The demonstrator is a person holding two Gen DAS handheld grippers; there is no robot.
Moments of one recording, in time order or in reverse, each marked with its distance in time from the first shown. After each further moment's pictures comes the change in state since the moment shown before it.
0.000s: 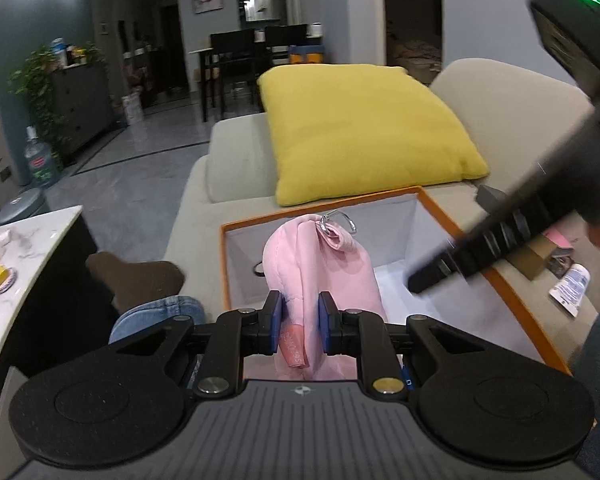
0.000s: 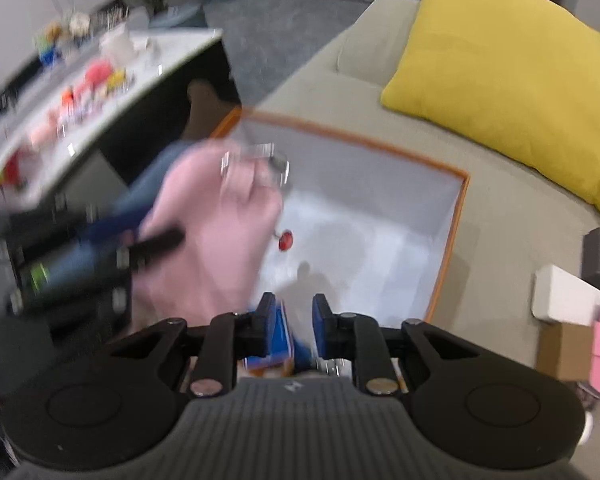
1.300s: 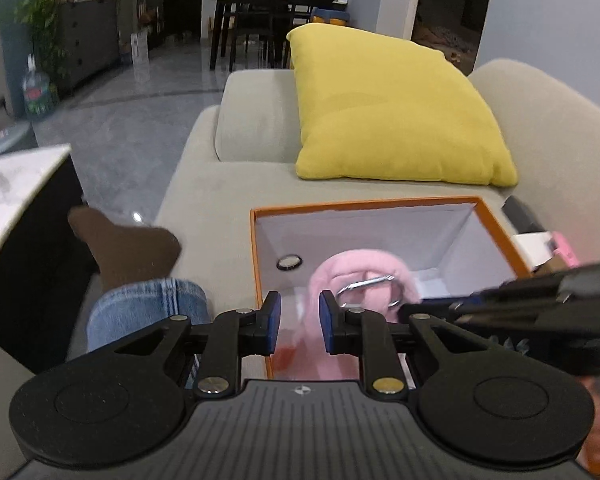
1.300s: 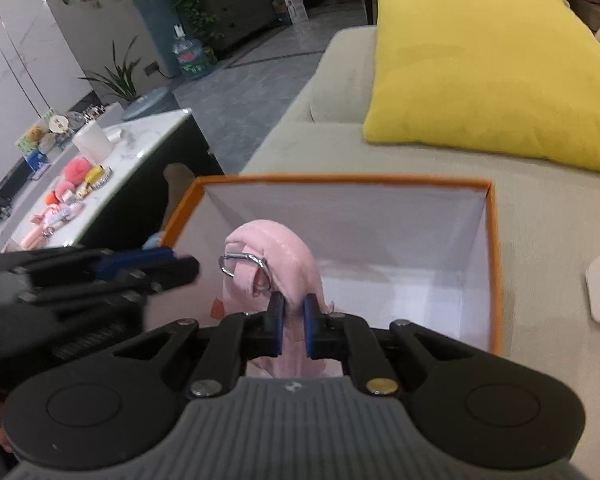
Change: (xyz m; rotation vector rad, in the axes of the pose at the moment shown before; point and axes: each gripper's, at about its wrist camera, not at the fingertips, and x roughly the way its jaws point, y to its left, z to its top) left arm 0.054 0.058 0.015 -0.188 0.131 -0.055; right arm 0.064 0.004 0.000 0.188 -0.195 0.021
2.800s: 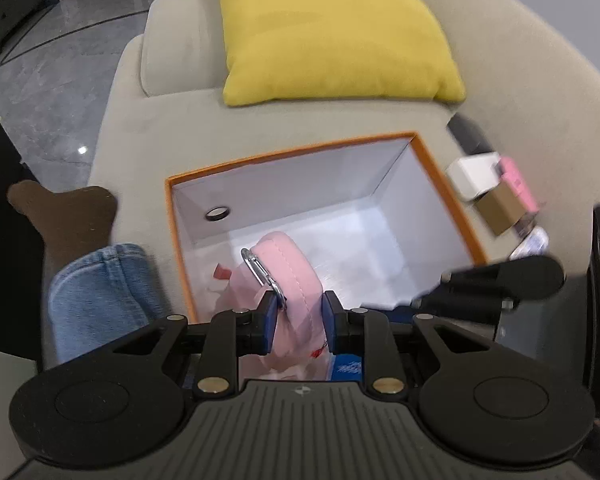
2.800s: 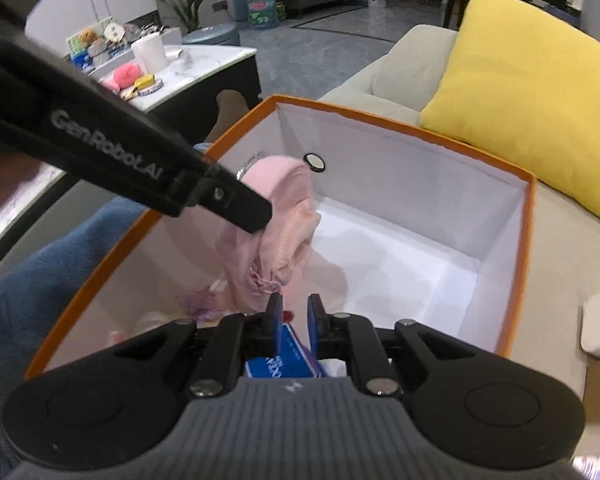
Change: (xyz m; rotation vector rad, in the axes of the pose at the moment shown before) left arm 0.019 -0.031 0.041 0.125 0.342 -0.120; right arm -0.003 0.015 -0.029 -0.326 0.095 0.022
